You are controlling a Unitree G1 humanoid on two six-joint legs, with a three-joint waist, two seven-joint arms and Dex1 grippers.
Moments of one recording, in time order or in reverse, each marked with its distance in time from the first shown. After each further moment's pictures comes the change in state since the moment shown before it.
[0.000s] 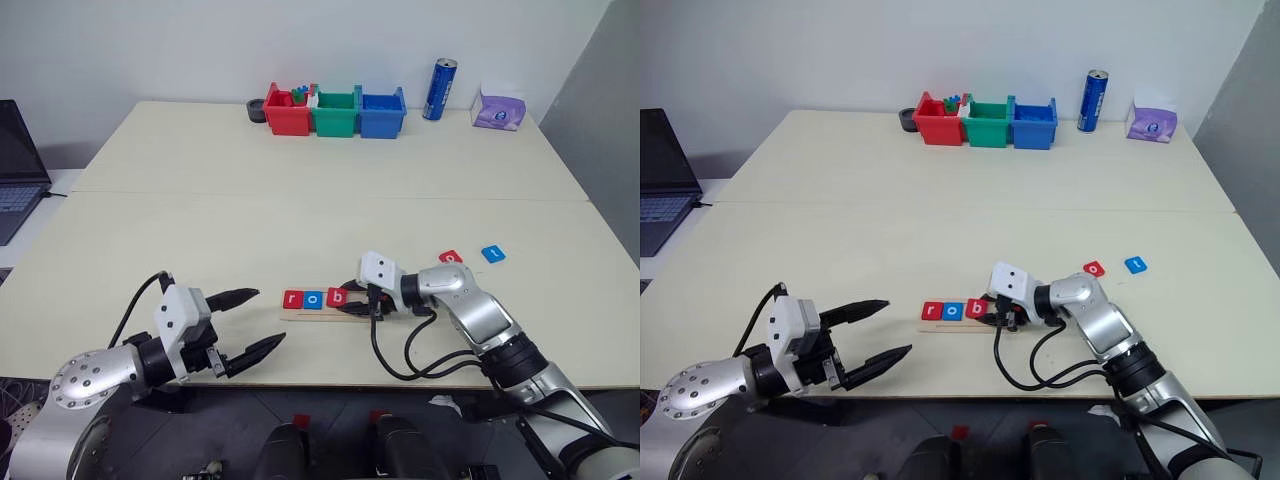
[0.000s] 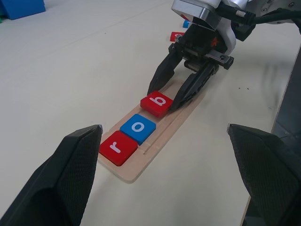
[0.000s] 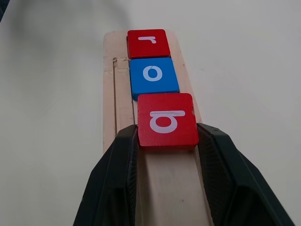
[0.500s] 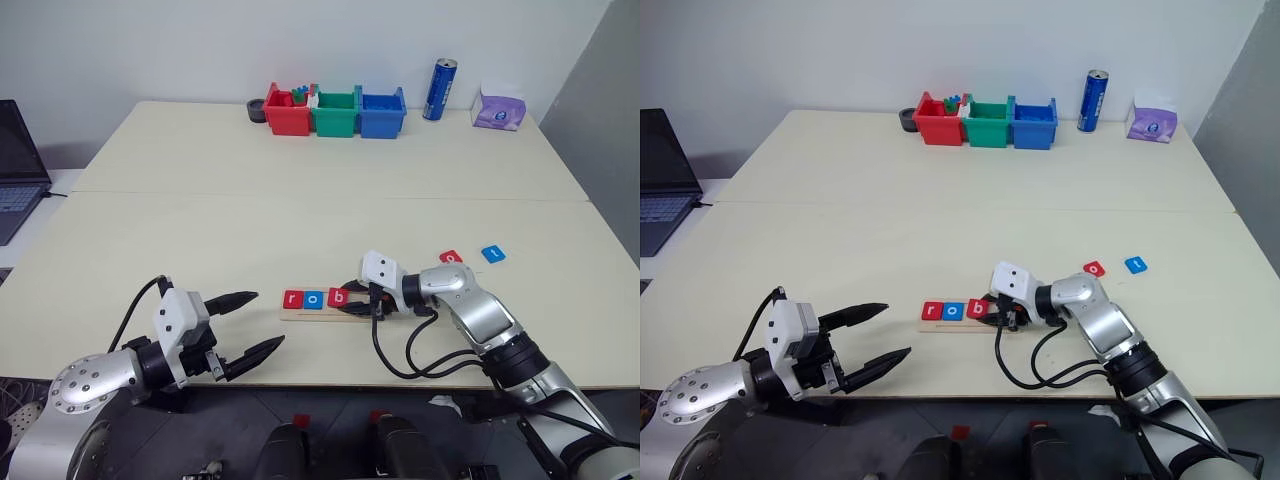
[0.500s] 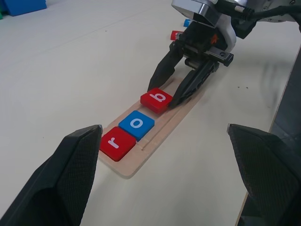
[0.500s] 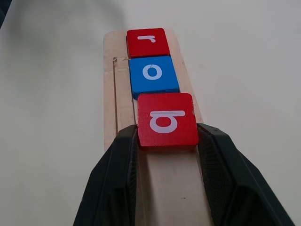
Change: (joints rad) left arm 0.025 -0.012 0.003 0.001 0.000 -0.015 -0.001; right arm 0.000 -0.011 0.000 0.000 0.009 0.016 -0.002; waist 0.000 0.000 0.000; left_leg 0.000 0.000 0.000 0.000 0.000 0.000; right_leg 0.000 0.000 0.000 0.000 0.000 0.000
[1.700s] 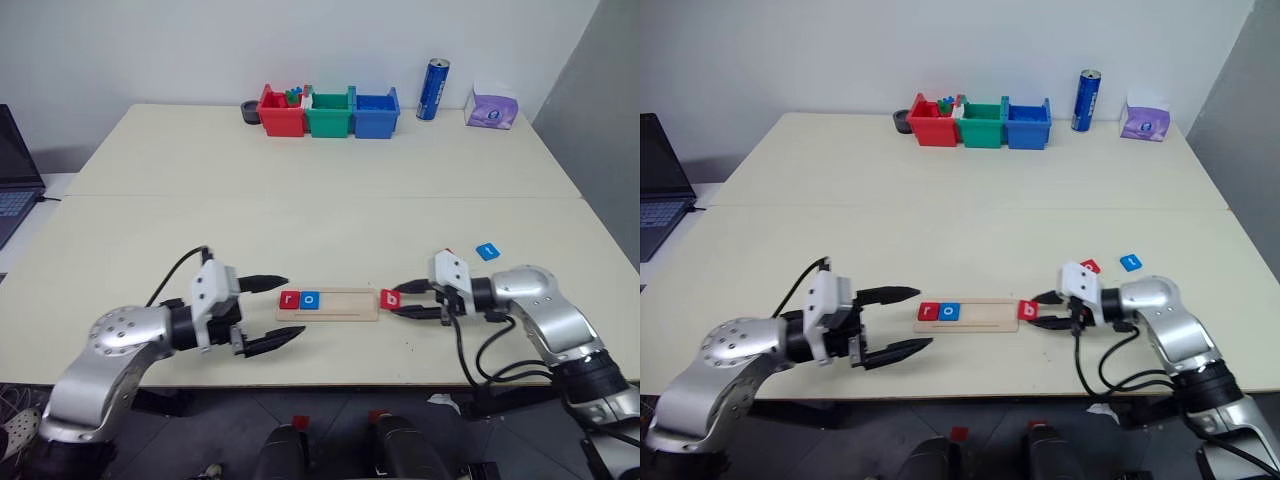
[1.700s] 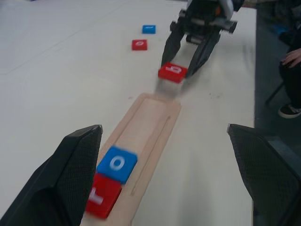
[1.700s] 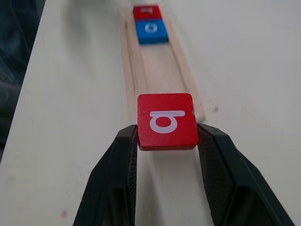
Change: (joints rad) left arm -0.226 0.053 -0.116 0.156 0.031 0.006 -0.156; right arm 0.123 -0.217 -0.181 -0.106 0.176 -0.088 0.137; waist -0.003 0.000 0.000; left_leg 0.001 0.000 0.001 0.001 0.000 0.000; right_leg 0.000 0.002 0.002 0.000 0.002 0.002
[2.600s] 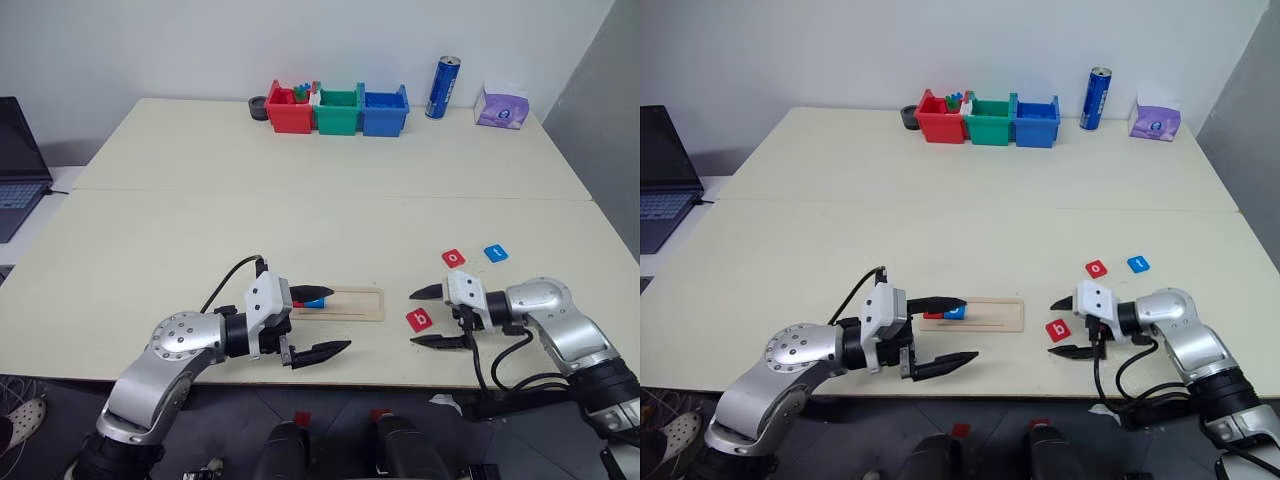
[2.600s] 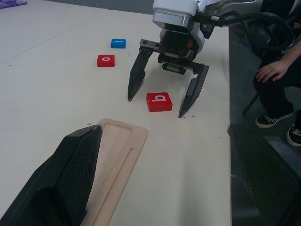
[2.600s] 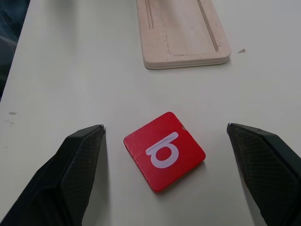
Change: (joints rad) left arm -0.117 -0.129 -0.244 -0.089 0.060 0.065 0.090; right arm 0.080 -0.125 0.016 0.166 -0.033 -0.235 0.106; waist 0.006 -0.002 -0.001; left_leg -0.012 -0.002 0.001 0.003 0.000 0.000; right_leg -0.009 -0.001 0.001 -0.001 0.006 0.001
